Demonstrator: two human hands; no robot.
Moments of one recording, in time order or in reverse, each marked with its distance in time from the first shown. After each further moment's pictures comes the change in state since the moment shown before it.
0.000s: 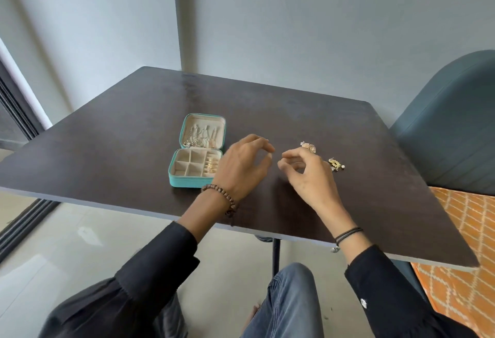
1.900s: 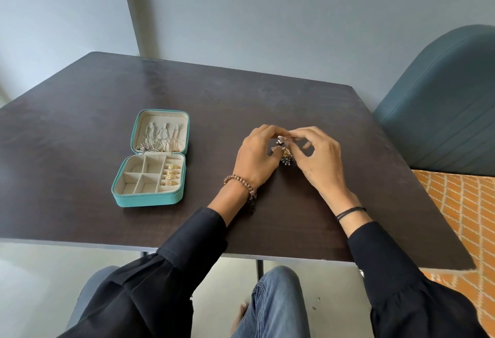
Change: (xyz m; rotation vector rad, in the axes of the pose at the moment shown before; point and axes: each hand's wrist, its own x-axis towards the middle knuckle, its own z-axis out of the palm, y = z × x) left_hand 0.067 -0.001 0.112 -0.306 0.010 0.017; right_hand 0.061 0.078 -0.025 -0.152 0.223 -0.301
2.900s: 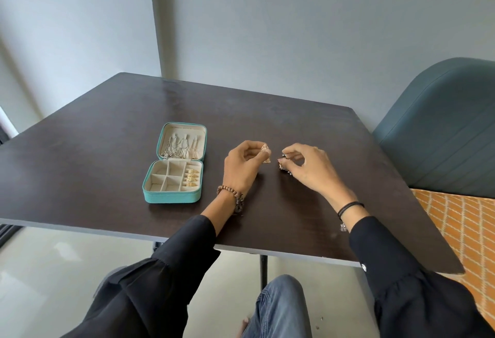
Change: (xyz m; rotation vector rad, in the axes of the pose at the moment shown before) left_hand -0.022 0.001 -0.038 -0.532 0.179 -0.393; right_hand 0.013 -0.025 -0.004 -0.076 -0.381 0.224
